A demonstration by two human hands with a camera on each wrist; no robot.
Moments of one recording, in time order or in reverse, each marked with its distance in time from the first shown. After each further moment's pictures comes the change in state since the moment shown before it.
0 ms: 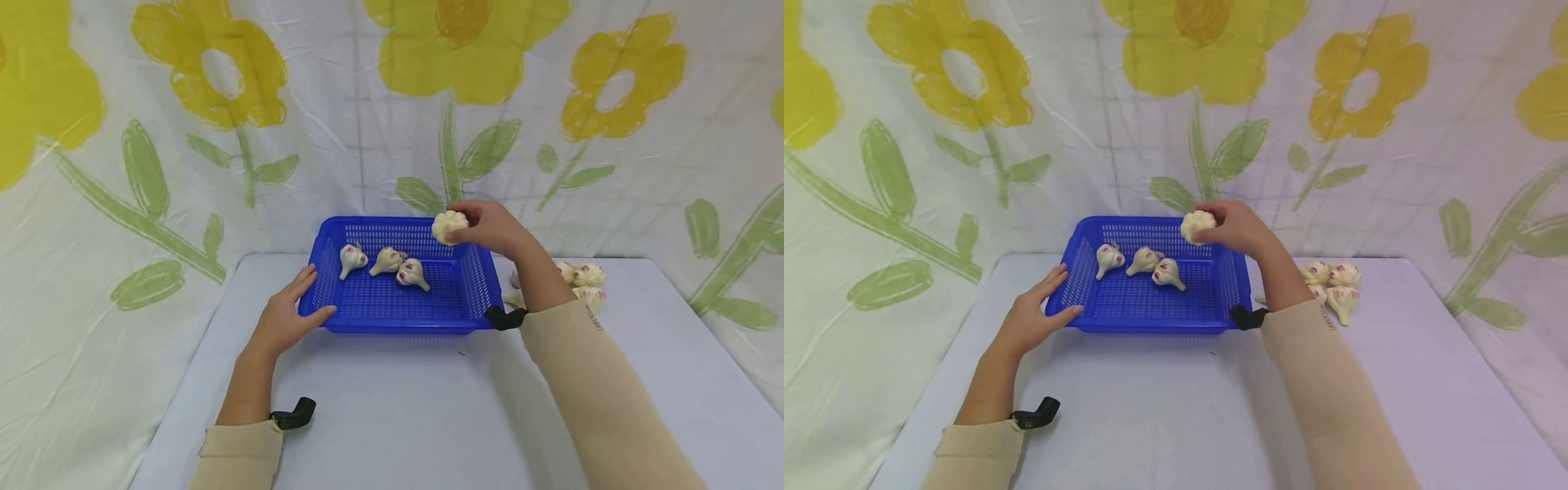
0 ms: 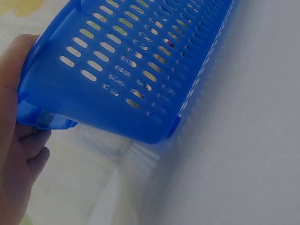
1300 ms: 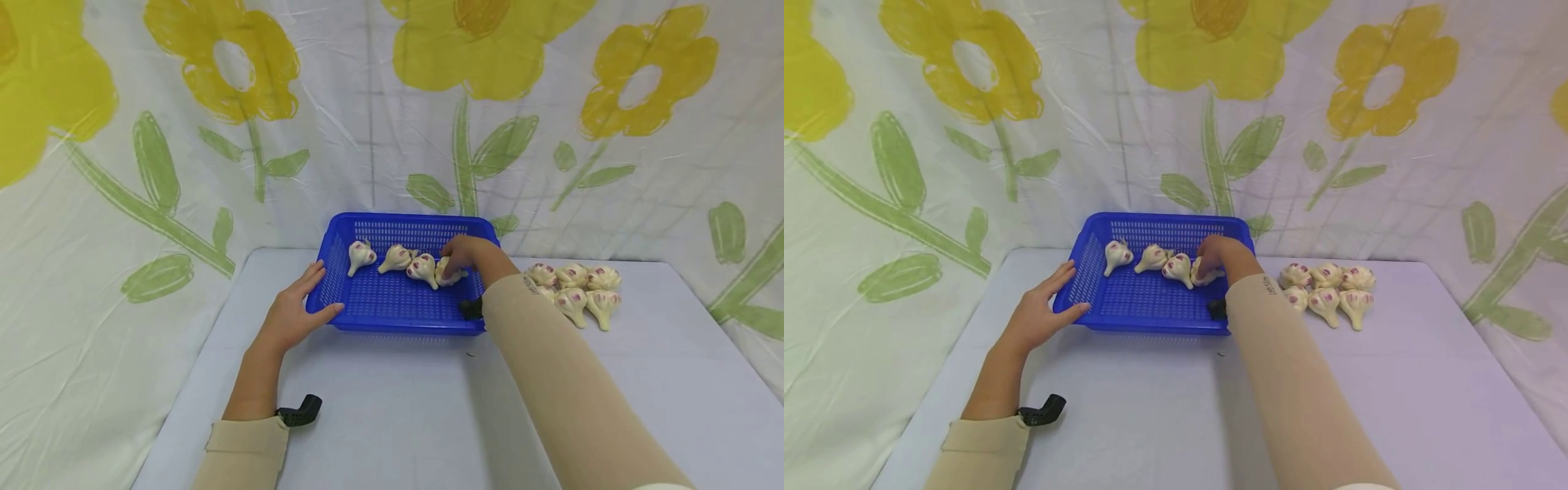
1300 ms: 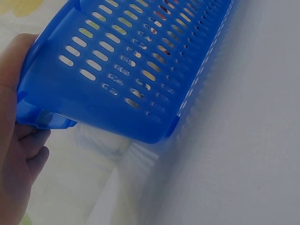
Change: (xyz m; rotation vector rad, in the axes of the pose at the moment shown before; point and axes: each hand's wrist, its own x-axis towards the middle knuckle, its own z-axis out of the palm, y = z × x) left_hand 0.002 -0.006 0.003 -0.021 0.039 0.037; right_hand 0.061 0.036 0.061 -0.387 -0.451 0.363
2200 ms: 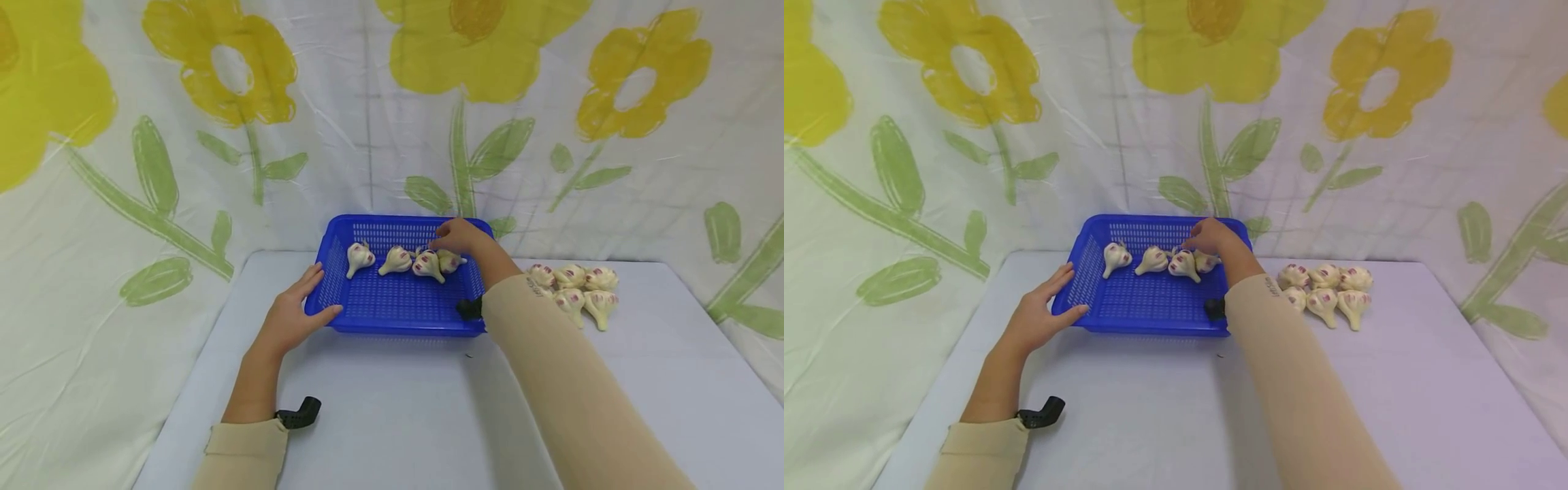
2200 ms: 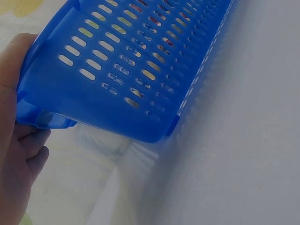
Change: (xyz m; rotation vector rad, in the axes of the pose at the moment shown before) left_hand -0.001 0.001 -0.001 0.001 -0.008 -0.002; right_hand -0.012 -0.013 -0.012 0.138 0.244 -0.143
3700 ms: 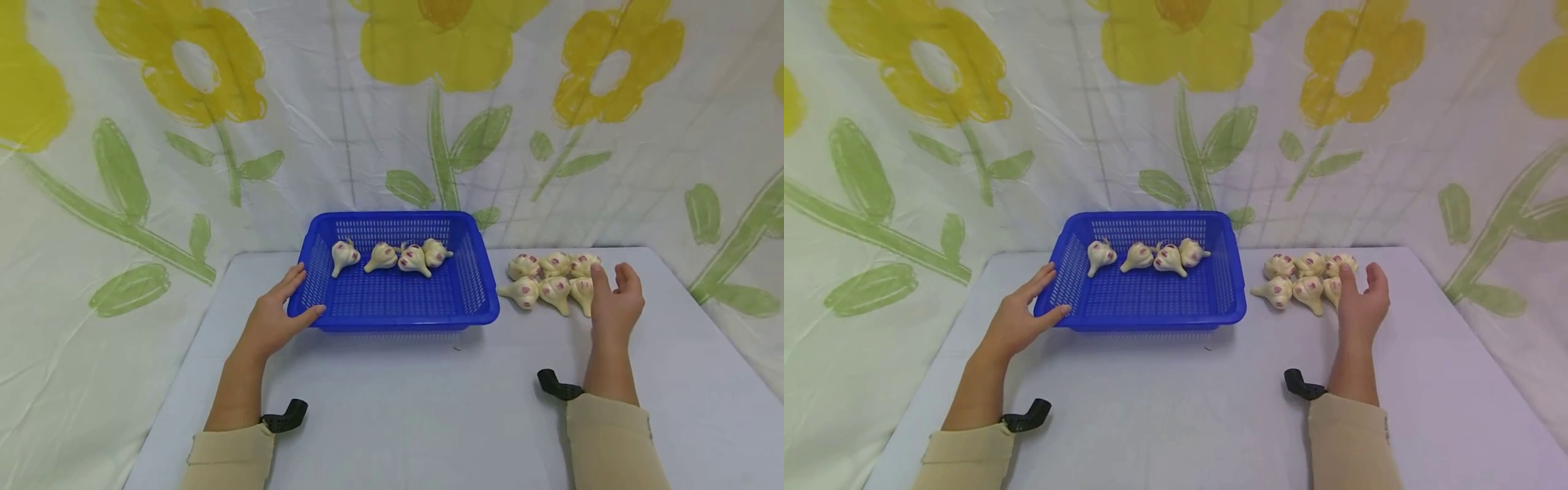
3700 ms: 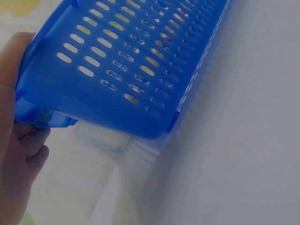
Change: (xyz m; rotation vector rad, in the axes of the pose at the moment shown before) left_hand 0.003 0.000 0.001 0.034 -0.019 -0.031; right_hand -0.170 0.203 0.020 0.902 1.177 0.395
